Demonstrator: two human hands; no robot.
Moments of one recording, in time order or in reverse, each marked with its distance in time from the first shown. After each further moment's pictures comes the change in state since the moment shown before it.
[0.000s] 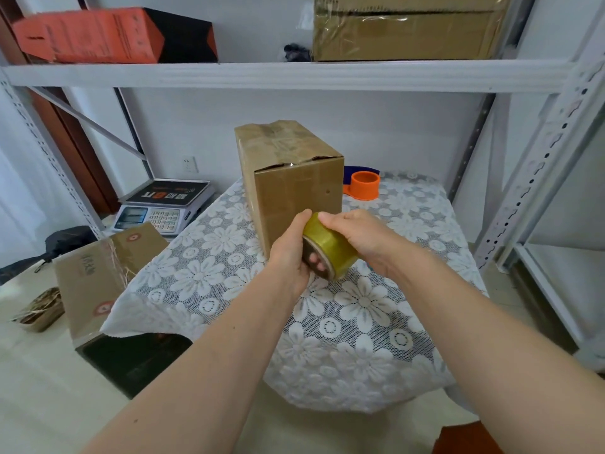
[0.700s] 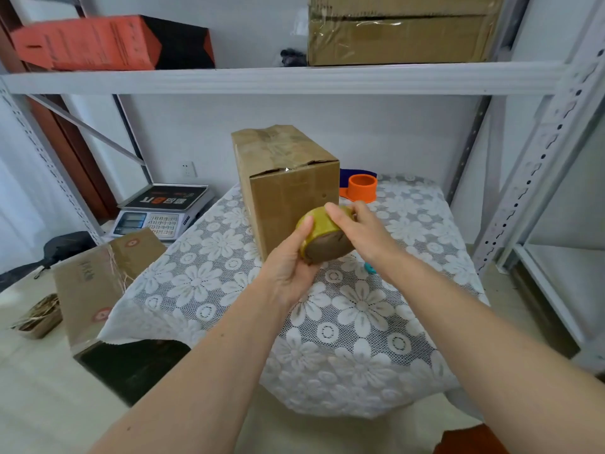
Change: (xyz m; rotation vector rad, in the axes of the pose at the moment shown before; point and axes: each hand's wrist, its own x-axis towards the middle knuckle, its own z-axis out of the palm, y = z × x) left_hand -0.004 -0.006 -0.007 -0.152 -0.275 0.045; right_hand 0.011 0.014 -0.004 -0.153 0.304 -0.120
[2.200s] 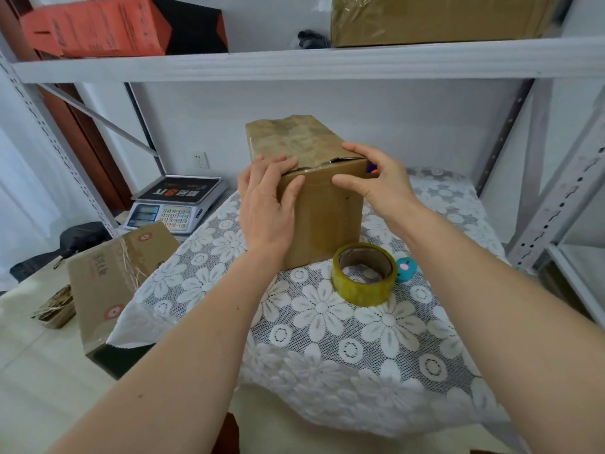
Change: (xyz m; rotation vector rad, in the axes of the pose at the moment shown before) left_hand 0.041 0.062 -0.017 1.283 0.459 1.073; right_hand 0.067 -0.026 -0.004 0.157 0.121 -0.215
